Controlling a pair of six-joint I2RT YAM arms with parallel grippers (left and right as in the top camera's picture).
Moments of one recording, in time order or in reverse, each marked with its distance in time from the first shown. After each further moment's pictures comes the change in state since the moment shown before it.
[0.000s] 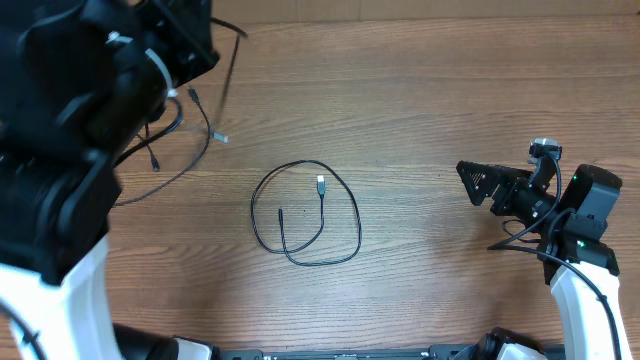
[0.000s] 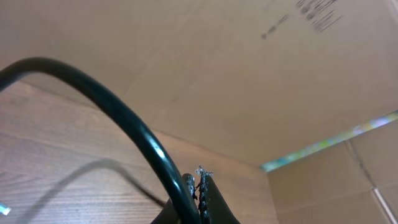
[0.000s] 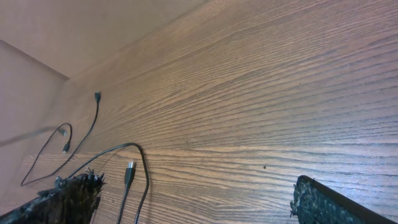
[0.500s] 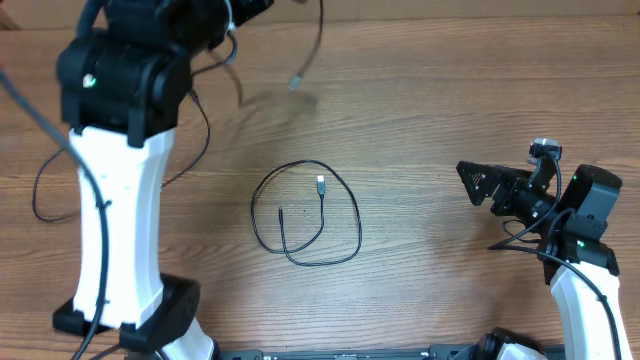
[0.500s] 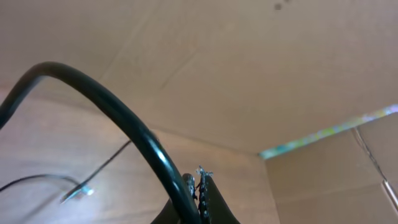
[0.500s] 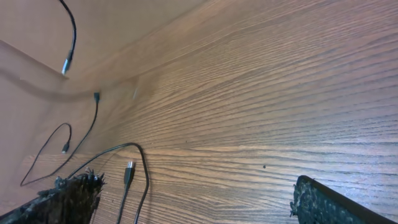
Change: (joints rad) left arm 0.006 0.223 -0.001 0.187 0.106 0.008; right arm 0.000 0.000 0.000 -0.002 0.002 0.000
